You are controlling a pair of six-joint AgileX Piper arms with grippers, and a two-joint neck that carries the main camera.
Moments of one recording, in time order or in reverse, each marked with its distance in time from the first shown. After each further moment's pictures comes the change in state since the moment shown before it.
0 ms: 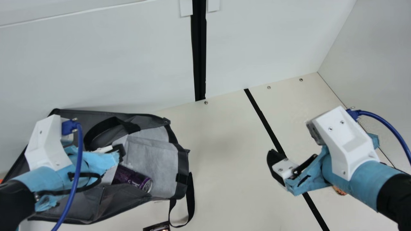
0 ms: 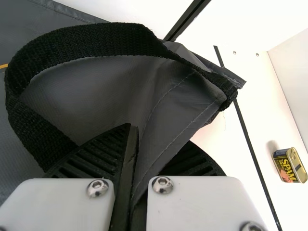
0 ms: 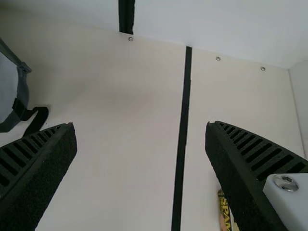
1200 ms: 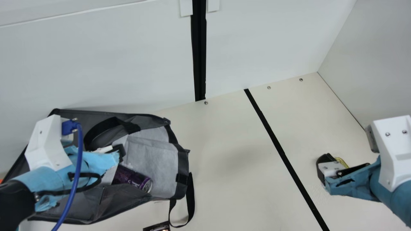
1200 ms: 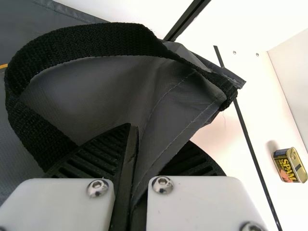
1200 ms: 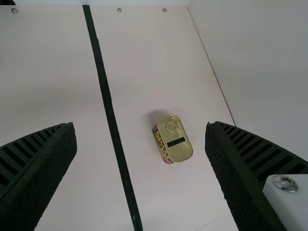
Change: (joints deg) left arm 0.0 0.0 0.0 0.0 0.0 0.0; right arm 0.9 -3.9 -3.2 -25.1 11.8 23.7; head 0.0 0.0
